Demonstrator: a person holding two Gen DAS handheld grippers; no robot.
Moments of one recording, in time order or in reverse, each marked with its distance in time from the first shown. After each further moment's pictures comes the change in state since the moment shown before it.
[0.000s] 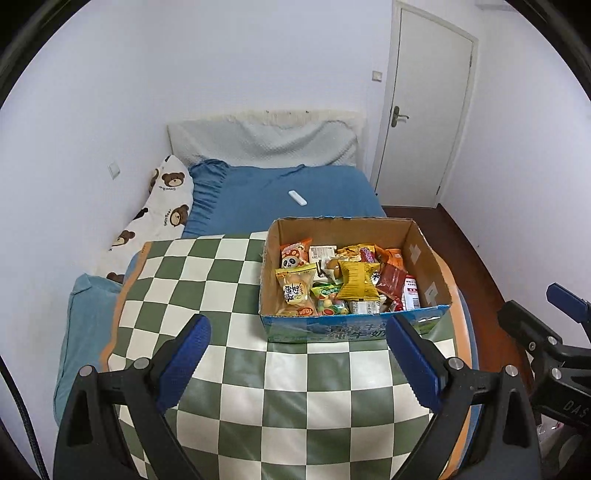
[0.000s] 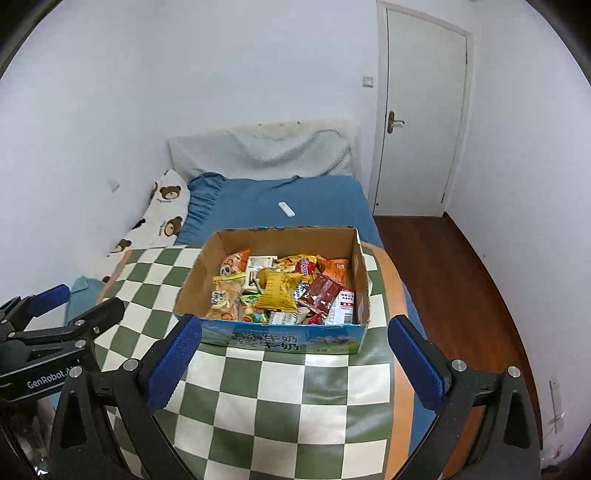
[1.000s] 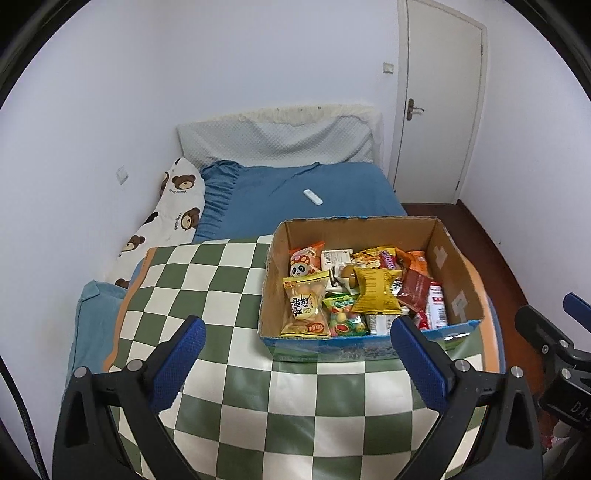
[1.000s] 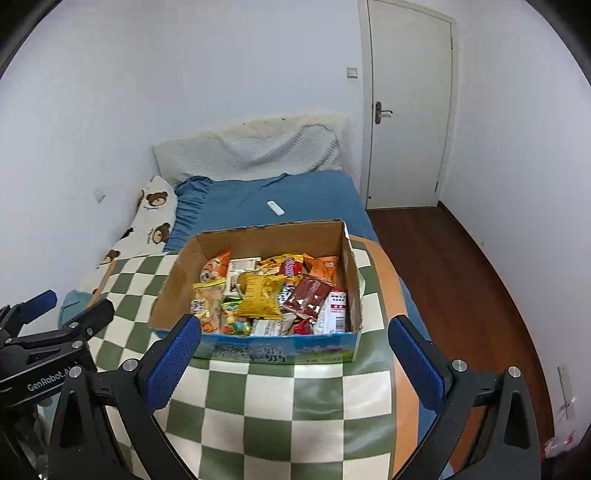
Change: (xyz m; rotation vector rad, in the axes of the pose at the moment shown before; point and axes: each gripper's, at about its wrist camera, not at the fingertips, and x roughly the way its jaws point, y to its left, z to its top) left arm 0.067 -0.019 0.013 0.014 0.008 0.088; right arm 0.060 -0.033 0.000 0.065 0.015 -0.026
